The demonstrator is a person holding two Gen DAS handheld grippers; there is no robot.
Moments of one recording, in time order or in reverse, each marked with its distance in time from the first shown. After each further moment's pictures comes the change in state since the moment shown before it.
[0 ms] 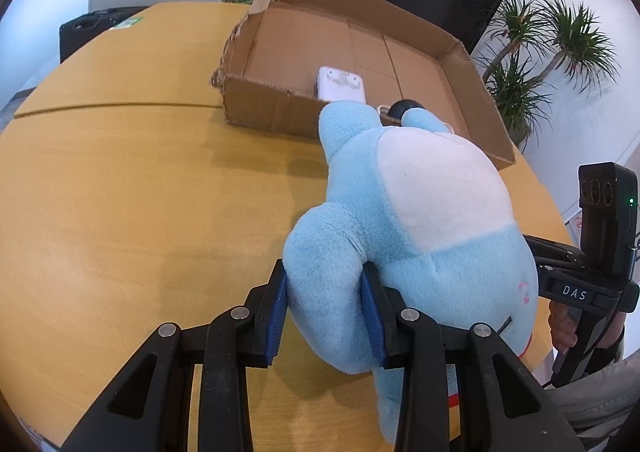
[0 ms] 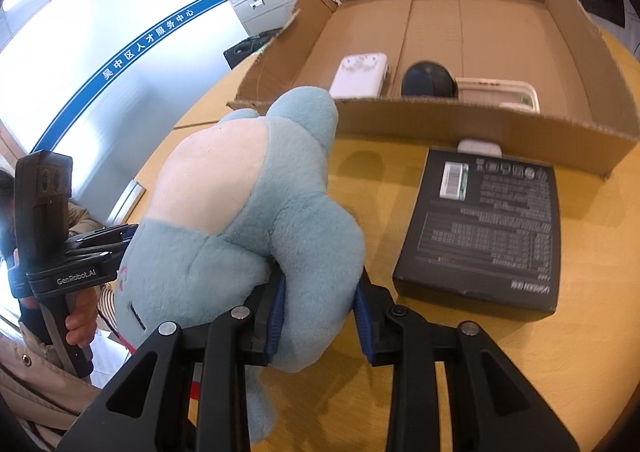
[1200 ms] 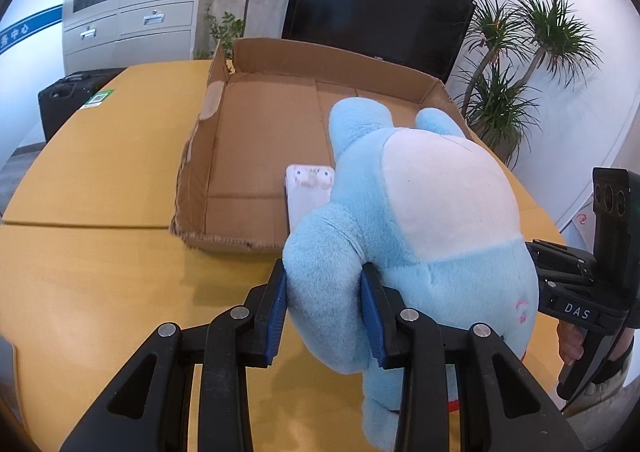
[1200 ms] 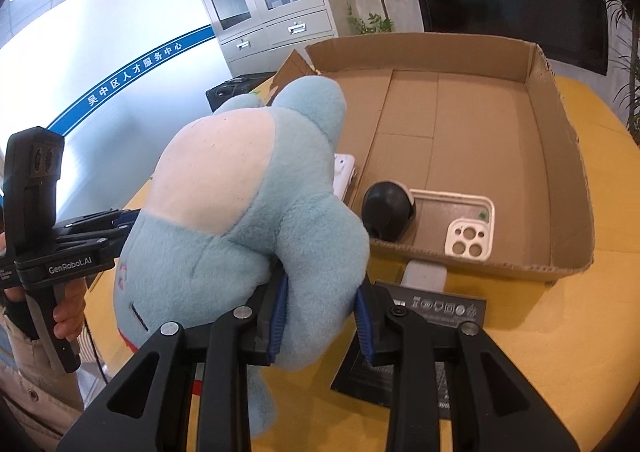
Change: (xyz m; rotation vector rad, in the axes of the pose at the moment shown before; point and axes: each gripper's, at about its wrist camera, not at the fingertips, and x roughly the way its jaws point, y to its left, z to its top) left arm -0.001 -0.032 0.105 0.119 -0.111 0.004; right arm -0.027 -0.010 0.075 -0.050 -0.145 -0.113
